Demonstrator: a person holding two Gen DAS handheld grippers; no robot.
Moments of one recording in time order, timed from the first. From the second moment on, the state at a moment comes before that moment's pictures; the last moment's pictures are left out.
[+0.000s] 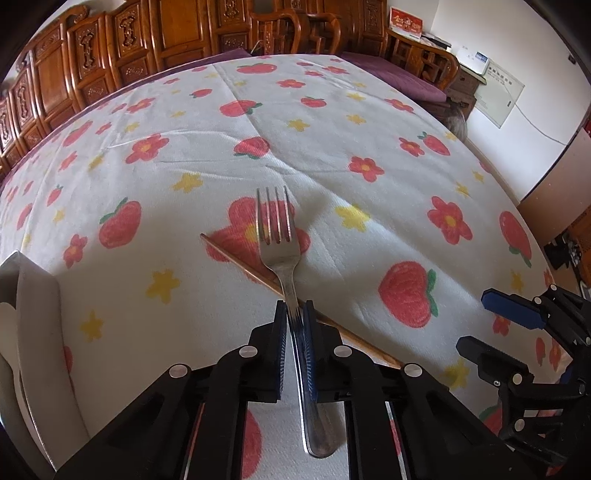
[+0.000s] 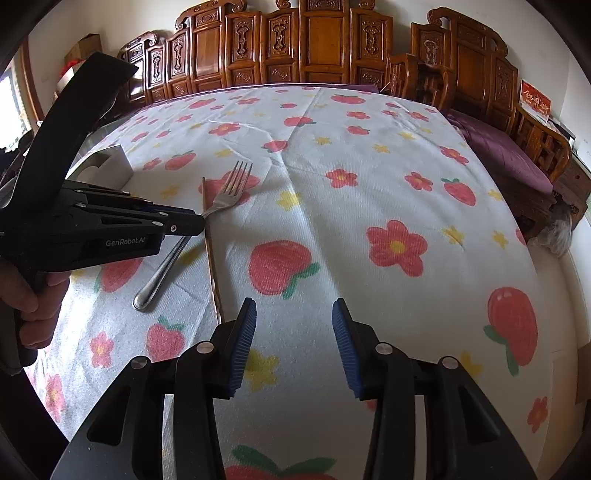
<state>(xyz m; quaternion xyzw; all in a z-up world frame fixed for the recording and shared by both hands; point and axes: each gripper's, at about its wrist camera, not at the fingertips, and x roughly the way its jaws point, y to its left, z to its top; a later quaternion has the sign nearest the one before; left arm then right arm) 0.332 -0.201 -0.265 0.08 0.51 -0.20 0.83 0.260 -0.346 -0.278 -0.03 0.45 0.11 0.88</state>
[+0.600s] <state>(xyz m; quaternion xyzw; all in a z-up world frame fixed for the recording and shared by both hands) 0.320 -0.186 -0.234 0.07 0.48 -0.21 0.85 0.262 -0.334 -0.276 -0.03 0.45 0.13 0.88</state>
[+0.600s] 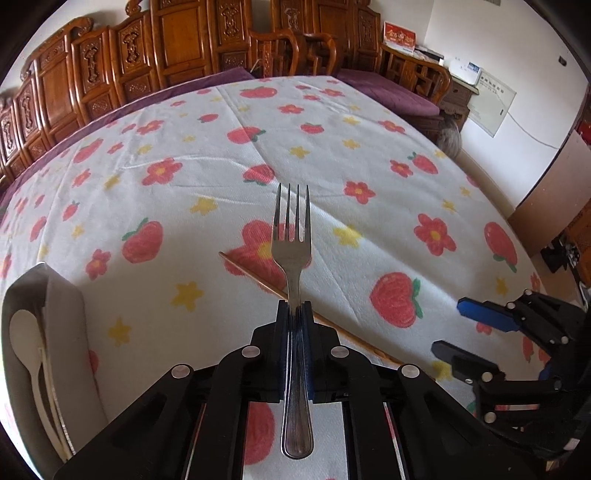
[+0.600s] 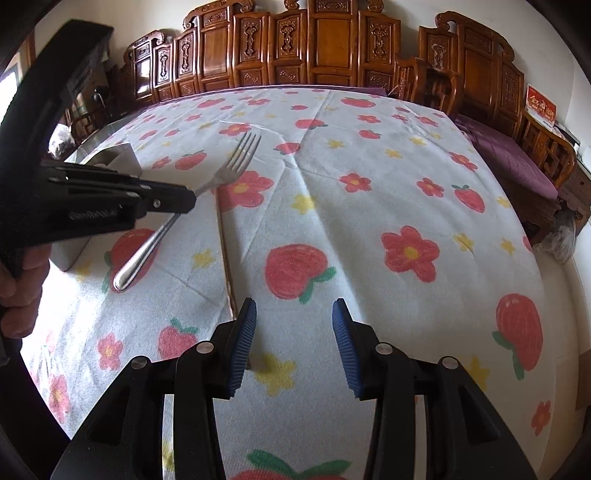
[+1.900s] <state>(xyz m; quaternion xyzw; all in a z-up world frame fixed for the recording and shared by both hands) 0.267 -0.057 -0.142 0.04 0.41 -0.17 0.89 0.306 -0.247 -0.282 -0.10 0.49 0.16 0.85</state>
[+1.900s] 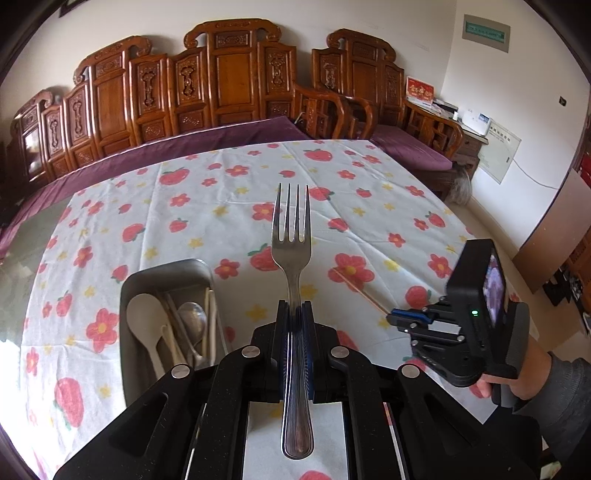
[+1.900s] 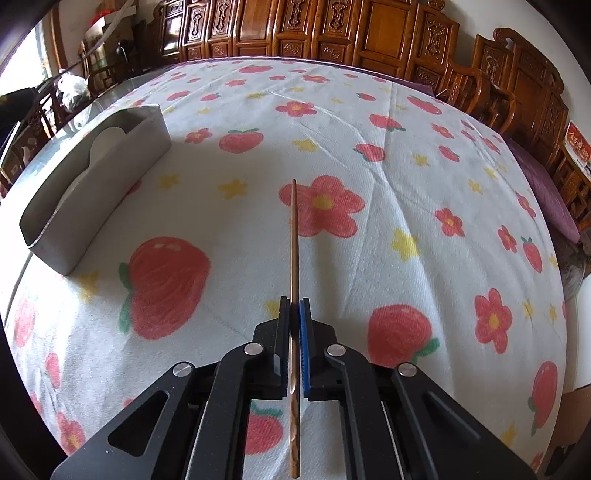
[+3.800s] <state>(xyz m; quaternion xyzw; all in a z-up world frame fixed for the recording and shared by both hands) 0.290 0.070 -0.180 -0.01 0.44 -0.07 0.89 0.269 -0.131 -0.189 -0.09 0.41 0.26 0.87</state>
